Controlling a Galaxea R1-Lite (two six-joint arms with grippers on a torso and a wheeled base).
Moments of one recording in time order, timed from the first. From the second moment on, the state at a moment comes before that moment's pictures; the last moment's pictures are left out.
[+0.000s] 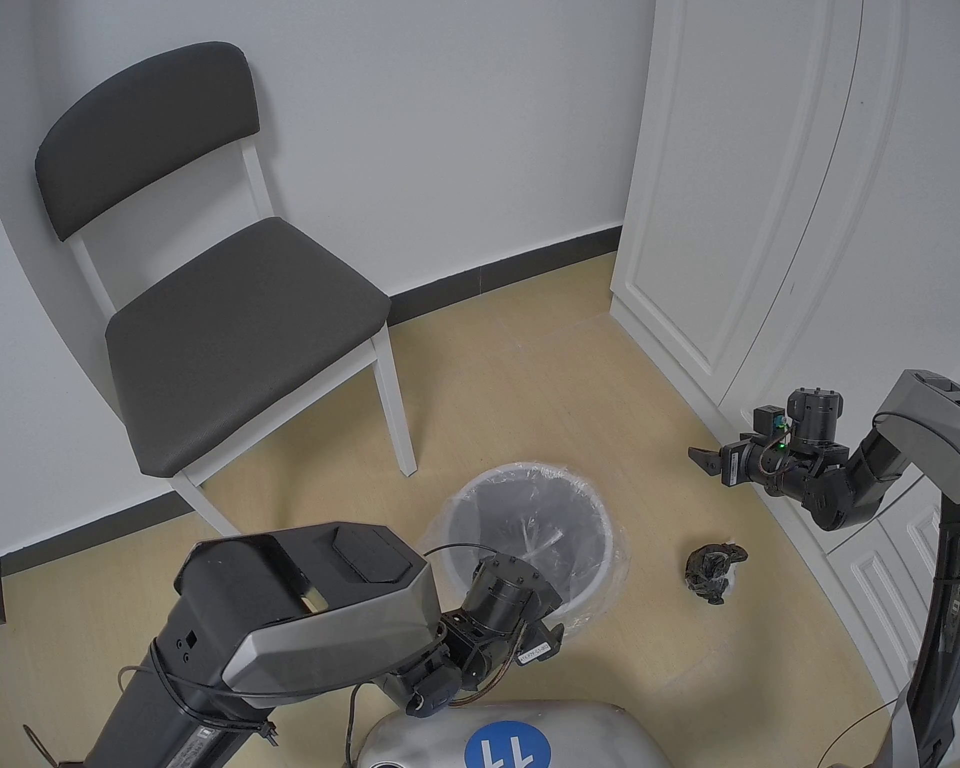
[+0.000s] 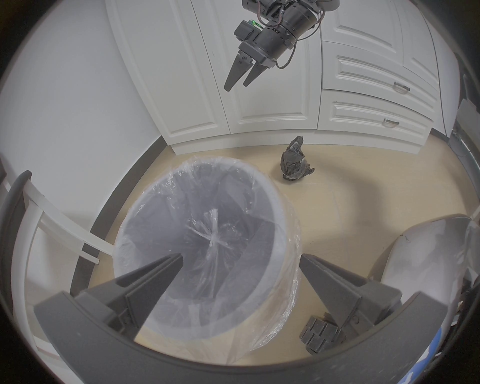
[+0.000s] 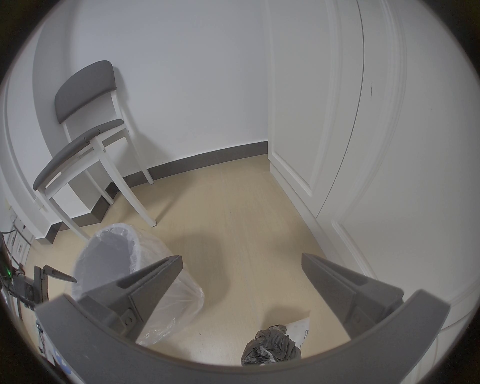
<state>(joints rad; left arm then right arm) -0.81 2.58 -1.09 -0.93 0.19 0.45 0.01 2.28 -1.00 -0.92 0.20 -0.11</state>
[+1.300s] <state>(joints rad) -0.72 2.17 -0.59 -1.19 0.19 0.24 0.14 2.03 -0.39 -1.14 0.02 0.01</state>
